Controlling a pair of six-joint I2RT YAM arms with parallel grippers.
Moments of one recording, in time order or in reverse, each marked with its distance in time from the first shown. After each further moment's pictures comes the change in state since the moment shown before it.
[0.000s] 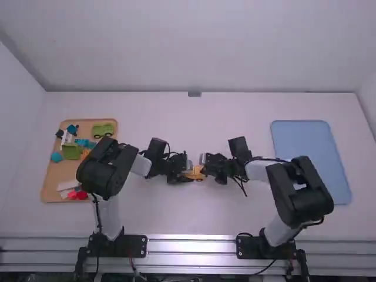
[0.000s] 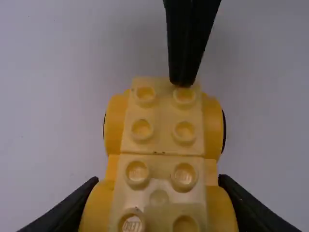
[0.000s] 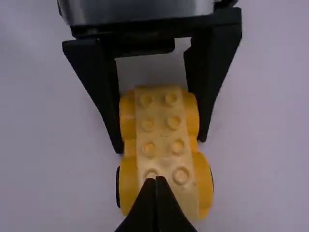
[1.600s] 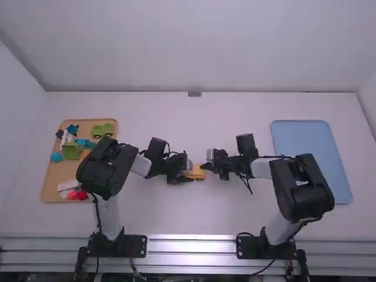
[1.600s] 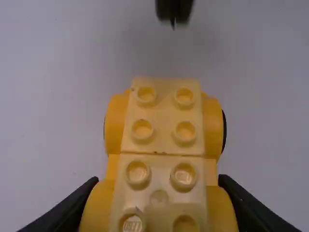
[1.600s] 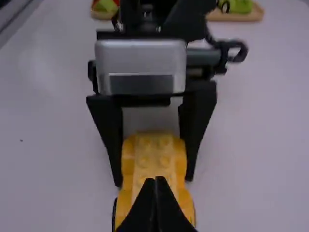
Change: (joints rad) left arm 0.000 0.000 0.001 -0.002 -0.001 -0.003; right arm -0.075 0.037 -0.003 0.104 -0.248 -0.038
